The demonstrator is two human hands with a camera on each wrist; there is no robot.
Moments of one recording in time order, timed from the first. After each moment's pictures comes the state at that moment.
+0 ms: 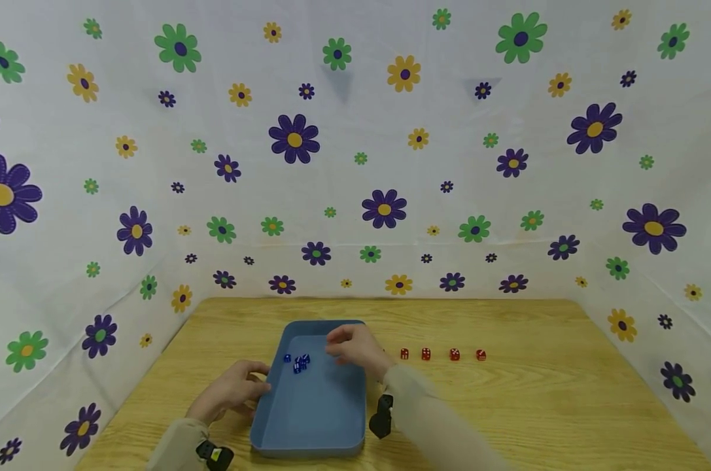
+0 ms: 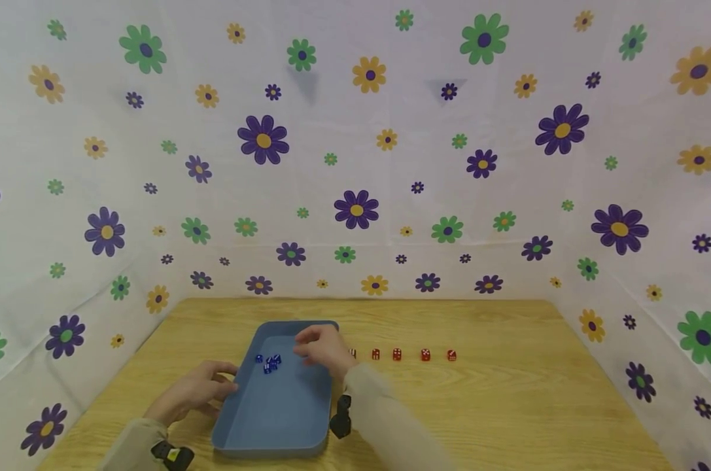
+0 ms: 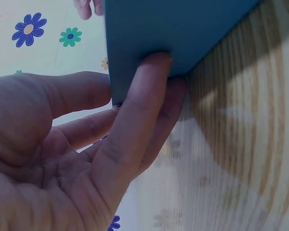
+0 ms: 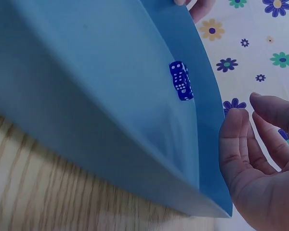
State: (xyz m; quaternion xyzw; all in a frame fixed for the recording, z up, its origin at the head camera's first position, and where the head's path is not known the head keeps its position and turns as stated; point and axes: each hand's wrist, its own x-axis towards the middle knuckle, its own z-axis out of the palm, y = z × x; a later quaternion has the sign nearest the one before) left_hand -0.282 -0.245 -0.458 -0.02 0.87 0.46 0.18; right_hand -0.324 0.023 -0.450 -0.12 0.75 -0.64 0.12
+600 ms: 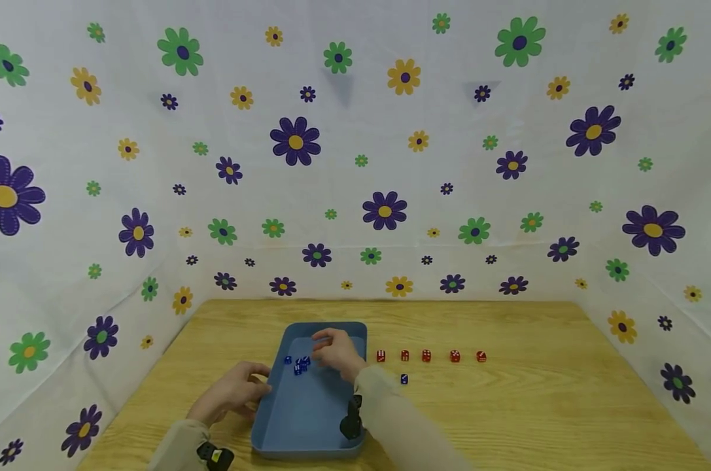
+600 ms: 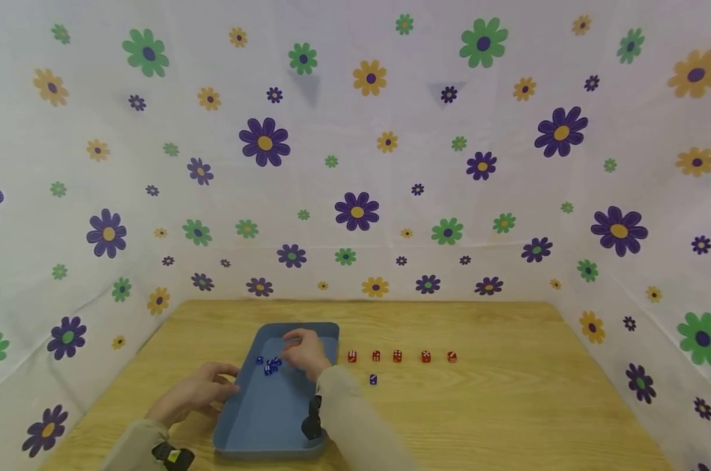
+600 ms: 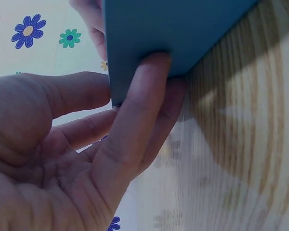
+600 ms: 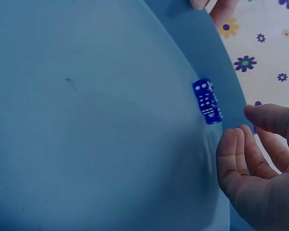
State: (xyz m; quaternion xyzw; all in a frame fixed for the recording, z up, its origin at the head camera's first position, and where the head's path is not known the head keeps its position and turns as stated) left_hand -0.283 -0.244 -0.459 -0.02 0.87 0.46 0.18; right_hand -0.334 -0.021 -0.469 -0.07 0.74 -0.66 0.12
